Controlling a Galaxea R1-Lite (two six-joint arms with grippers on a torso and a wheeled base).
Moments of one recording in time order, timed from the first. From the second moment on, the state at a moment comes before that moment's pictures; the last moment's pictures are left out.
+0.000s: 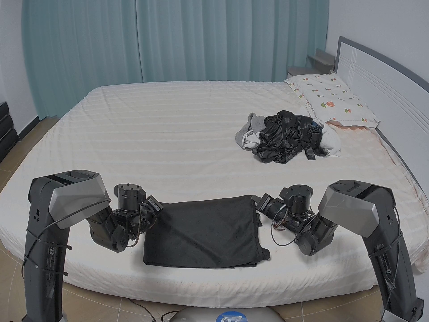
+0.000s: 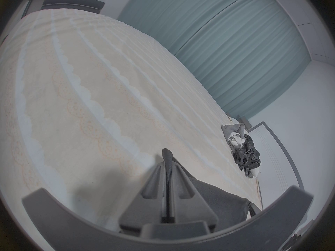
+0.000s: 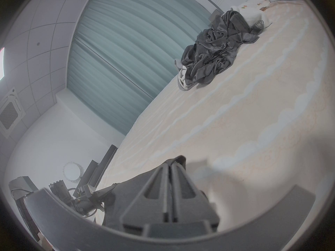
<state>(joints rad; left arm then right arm) -0.24 2.51 -0.98 -1.05 0.07 -0.90 0.39 2.67 -1.18 -1.30 0.11 0.80</state>
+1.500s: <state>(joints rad) -0.14 2.31 -0.75 -1.05 -0.36 -0.87 0.30 2.47 -0.57 -1.55 0.10 0.80</state>
